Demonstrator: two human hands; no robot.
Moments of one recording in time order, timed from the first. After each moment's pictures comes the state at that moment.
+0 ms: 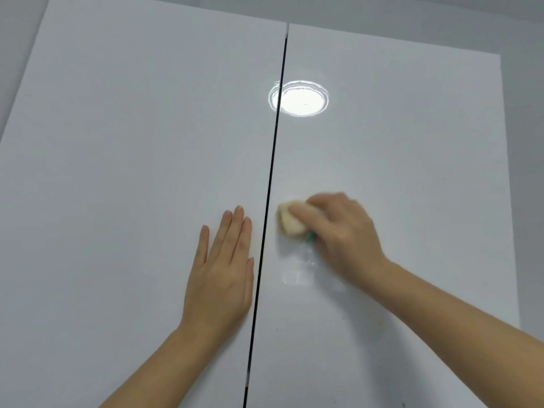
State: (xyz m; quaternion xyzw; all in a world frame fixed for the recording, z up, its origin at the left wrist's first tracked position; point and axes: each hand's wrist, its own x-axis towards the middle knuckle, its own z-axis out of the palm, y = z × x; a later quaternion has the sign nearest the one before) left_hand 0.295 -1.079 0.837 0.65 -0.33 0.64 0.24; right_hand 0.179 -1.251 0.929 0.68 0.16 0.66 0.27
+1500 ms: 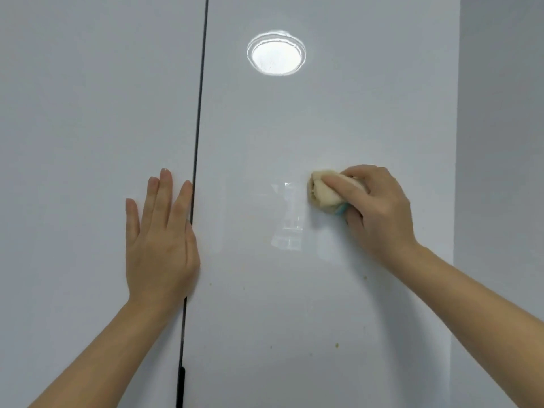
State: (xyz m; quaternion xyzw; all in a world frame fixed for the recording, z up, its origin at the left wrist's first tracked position) left_hand 0.275 -1.109 0.823 0.67 -0.27 0.62 0.31; right_hand 0.103 -1.357 0.897 0.73 0.07 0.66 0.16
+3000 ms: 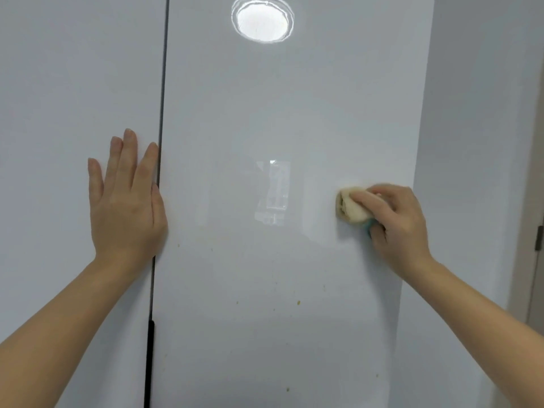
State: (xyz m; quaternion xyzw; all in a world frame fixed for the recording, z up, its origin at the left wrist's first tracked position) left_hand 0.277 -1.111 0.822 0.64 -0.27 0.64 0.33; right_hand 0.043 -1.430 0.839 0.79 -0.02 0.60 0.13
